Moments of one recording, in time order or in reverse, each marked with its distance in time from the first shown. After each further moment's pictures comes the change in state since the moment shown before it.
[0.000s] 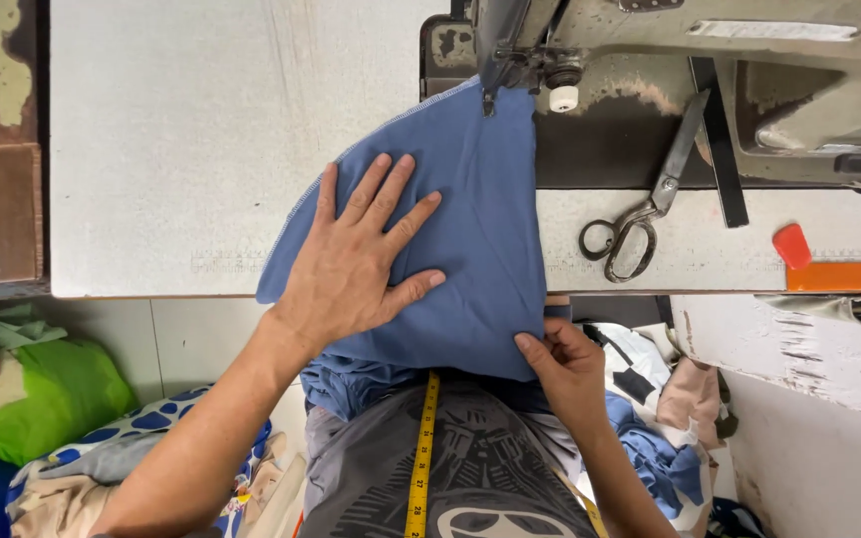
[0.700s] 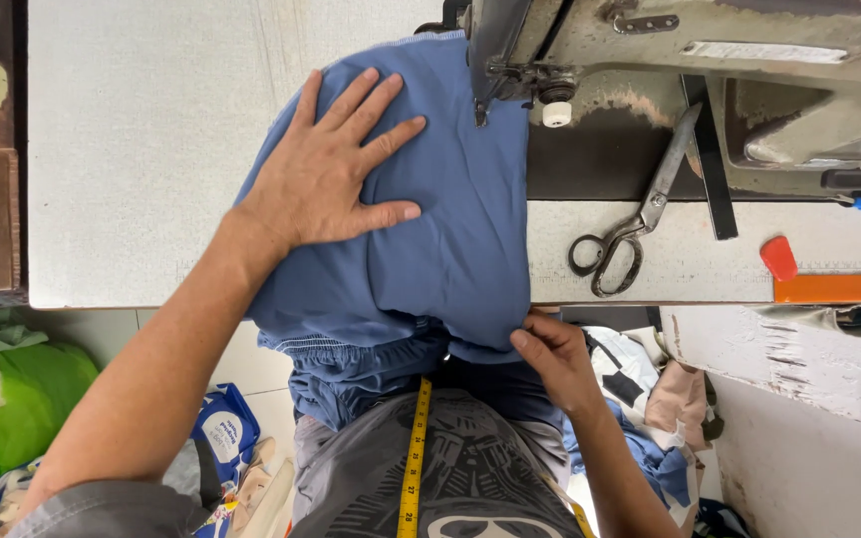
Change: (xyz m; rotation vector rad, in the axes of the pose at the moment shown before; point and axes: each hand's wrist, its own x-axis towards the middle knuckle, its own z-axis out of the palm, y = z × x) left_hand 0.056 -0.083 0.015 -0.064 0.021 0.162; right_hand 0.032 -0.012 -0.008 0.079 -0.313 -0.025
